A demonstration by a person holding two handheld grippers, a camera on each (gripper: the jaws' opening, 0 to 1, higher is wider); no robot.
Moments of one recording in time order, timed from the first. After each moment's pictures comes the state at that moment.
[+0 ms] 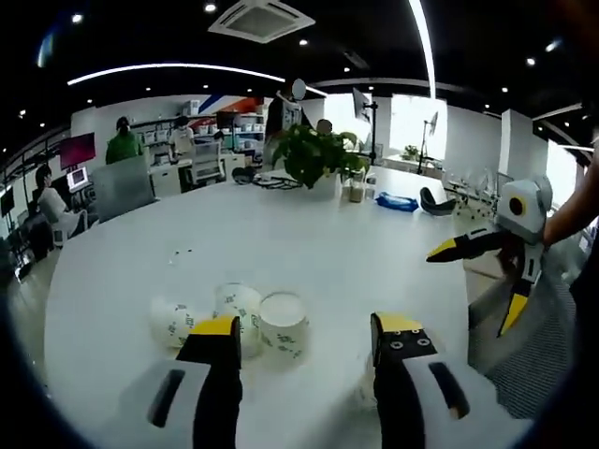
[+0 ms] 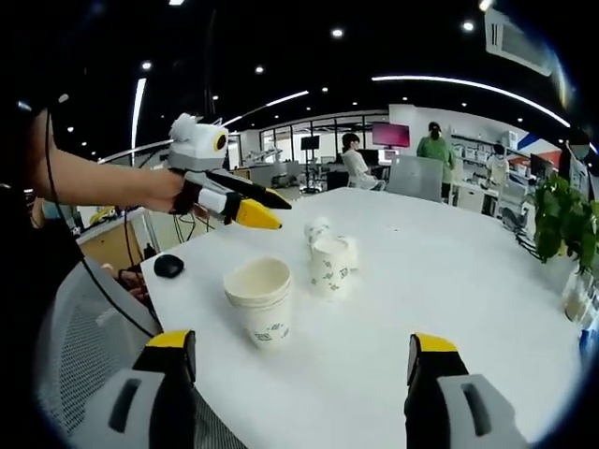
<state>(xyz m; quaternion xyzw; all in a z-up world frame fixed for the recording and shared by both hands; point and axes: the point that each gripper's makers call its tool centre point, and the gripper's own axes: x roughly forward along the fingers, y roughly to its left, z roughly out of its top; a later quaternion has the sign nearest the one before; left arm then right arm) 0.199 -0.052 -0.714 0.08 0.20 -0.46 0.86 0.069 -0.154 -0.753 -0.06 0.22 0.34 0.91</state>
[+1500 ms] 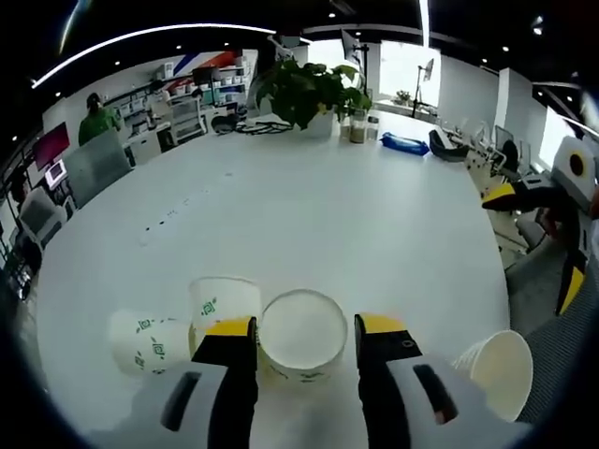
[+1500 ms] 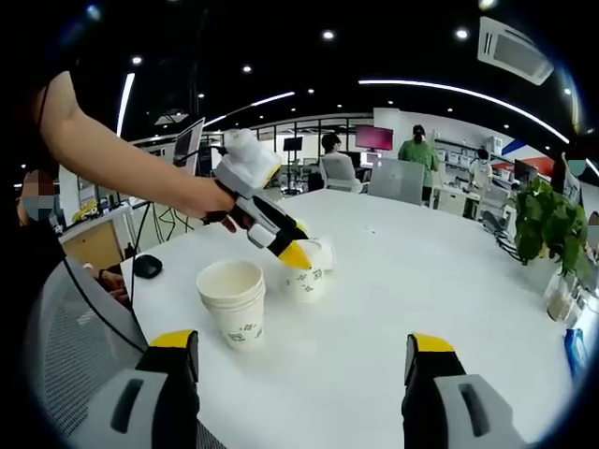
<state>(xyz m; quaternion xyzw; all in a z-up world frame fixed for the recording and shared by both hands) 0.252 -0.093 -0.787 0.17 0.29 -0.47 0.82 0.083 -0.178 -0.750 -0.07 0.21 0.29 0.93</state>
